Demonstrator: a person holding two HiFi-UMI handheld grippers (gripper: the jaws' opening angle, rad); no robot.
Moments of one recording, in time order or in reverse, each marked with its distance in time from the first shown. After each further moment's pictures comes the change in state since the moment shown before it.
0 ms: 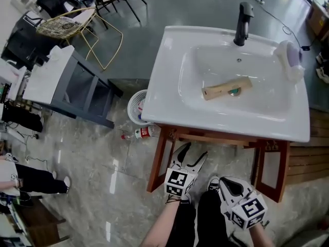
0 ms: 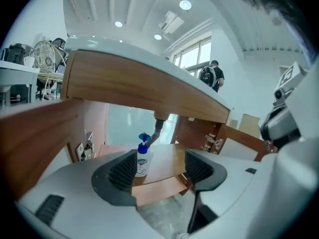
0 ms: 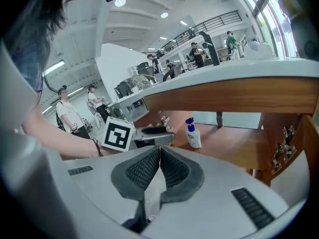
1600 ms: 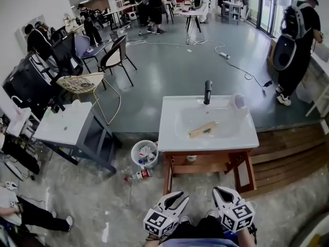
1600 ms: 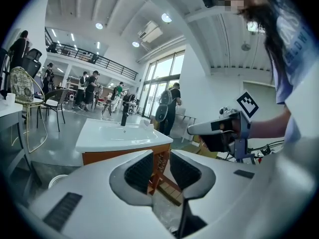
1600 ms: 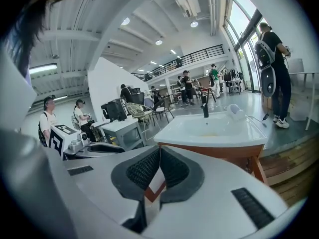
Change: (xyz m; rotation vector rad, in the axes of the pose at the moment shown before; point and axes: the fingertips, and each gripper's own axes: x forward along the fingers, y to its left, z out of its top) left arm -0.301 -0.121 0.160 0.109 -0.074 -0.303; right arm -0.169 0.162 0.123 0.001 -0.277 -0.245
